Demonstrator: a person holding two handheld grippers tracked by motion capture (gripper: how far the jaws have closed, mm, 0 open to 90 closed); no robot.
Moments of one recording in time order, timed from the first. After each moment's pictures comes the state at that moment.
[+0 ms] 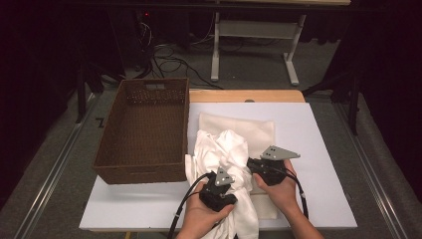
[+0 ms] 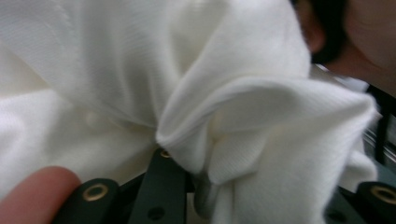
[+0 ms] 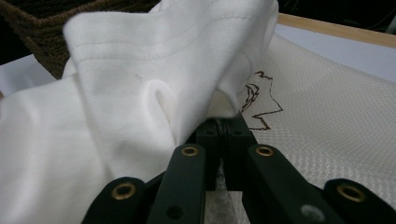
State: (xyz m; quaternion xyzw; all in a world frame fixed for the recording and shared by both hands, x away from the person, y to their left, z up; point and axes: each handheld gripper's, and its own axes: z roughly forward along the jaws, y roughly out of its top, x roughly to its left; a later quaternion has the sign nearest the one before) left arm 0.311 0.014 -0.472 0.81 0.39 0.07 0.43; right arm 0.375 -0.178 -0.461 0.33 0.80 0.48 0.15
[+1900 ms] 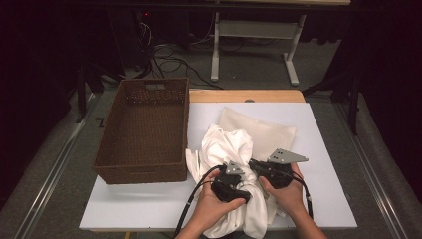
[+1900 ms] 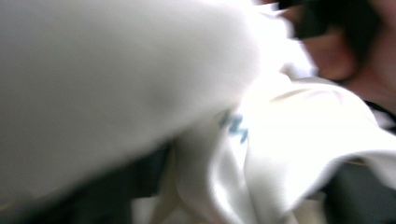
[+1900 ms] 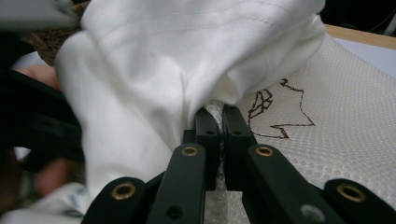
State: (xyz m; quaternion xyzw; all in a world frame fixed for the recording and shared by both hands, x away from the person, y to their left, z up) left arm 0.333 -0.005 -0.475 0.83 0.35 0.01 0.43; right arm 0.368 -0.195 -0.461 0.33 0.80 0.49 0.15
